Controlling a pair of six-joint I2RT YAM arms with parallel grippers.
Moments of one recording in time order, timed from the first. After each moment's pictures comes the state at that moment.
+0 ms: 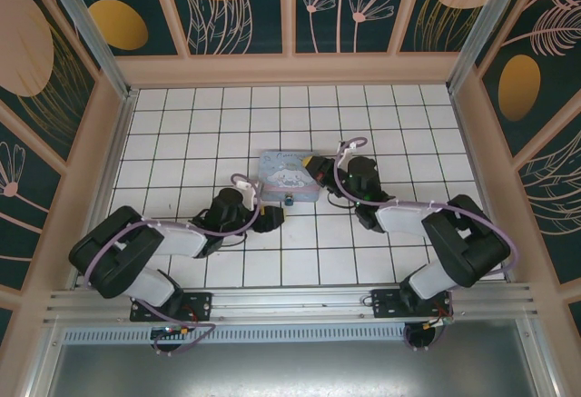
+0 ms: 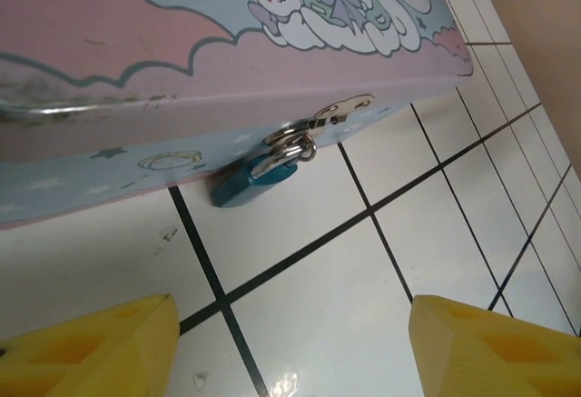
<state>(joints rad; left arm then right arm) -0.70 1.54 0.35 0.66 0.29 -0.65 0.58 1.51 0.53 0.82 -0.27 1.17</state>
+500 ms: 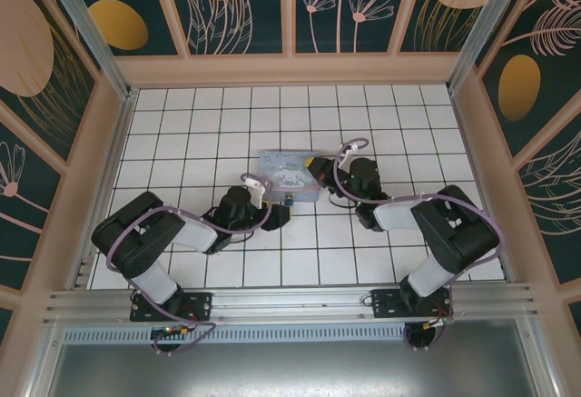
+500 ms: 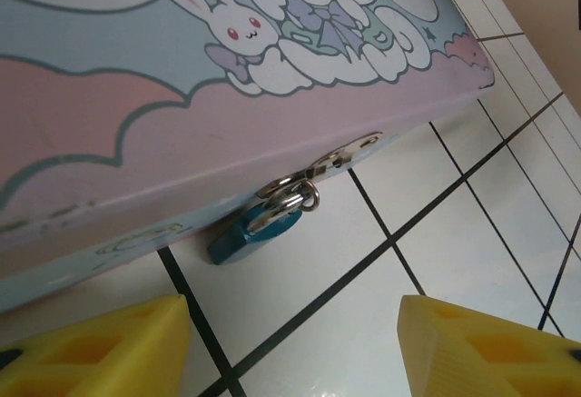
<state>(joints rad) -0.72 1.67 0.39 0.77 0.26 -0.56 0.56 1.61 0.51 0.92 -0.31 1.20</state>
